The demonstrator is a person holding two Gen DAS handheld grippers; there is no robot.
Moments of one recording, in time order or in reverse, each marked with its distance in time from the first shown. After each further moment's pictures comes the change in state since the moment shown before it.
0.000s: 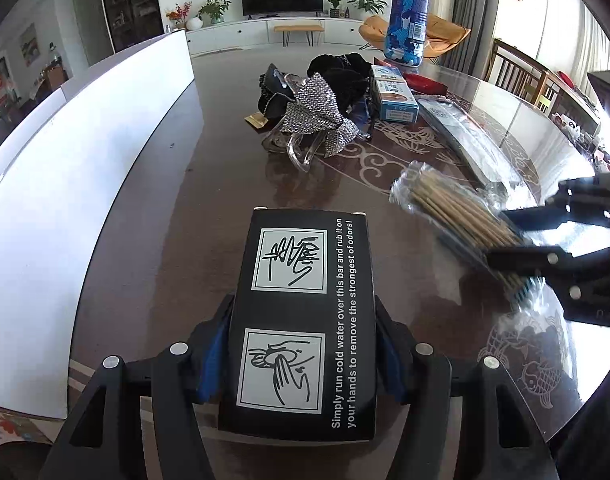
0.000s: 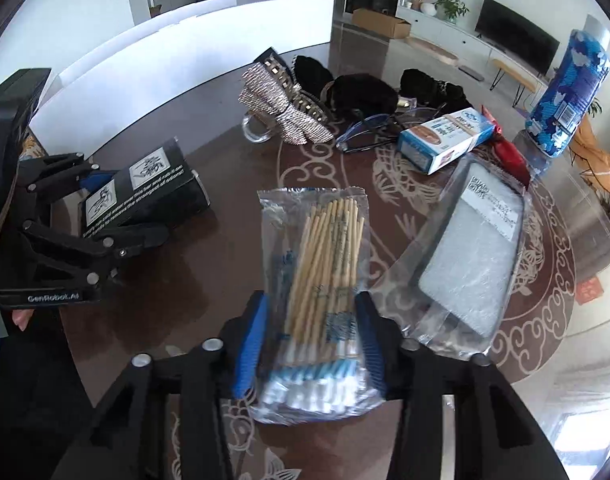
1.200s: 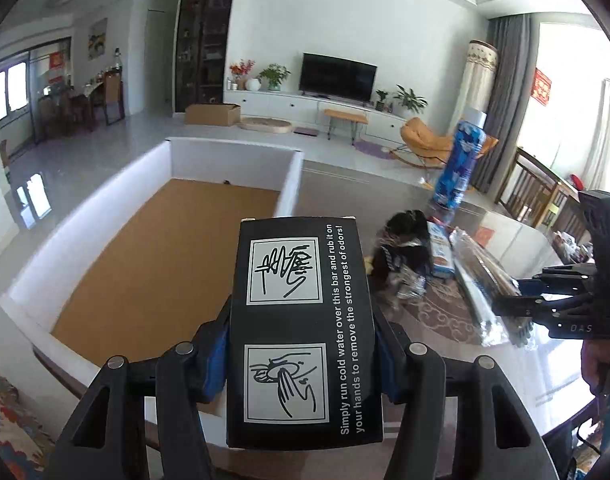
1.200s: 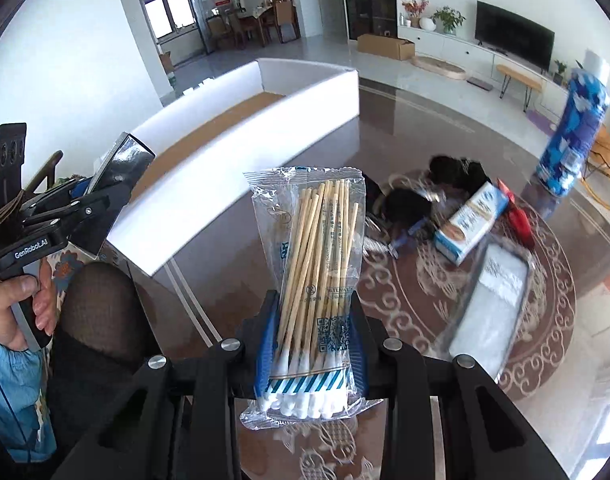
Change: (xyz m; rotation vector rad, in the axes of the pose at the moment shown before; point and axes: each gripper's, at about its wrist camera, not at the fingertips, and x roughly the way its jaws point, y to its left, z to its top) left arm -0.154 0.156 0.034 -0.214 -0.304 0.047; right arm -0.086 0.048 0.119 0.056 -0.186 0.121
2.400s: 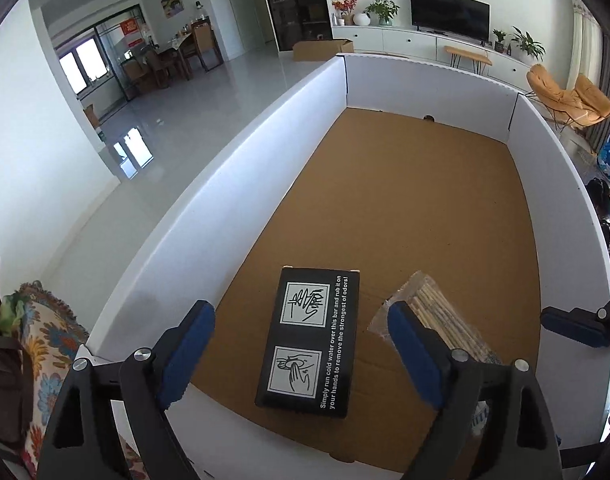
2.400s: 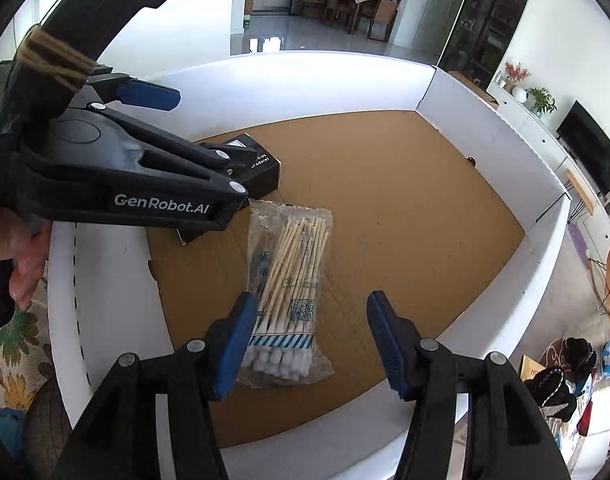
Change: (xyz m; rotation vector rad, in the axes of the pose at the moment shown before) left arm 0.111 0.150 -0.007 -0.026 0.256 0.390; right arm 0.198 0.206 0.056 -0.389 0.076 -0.081
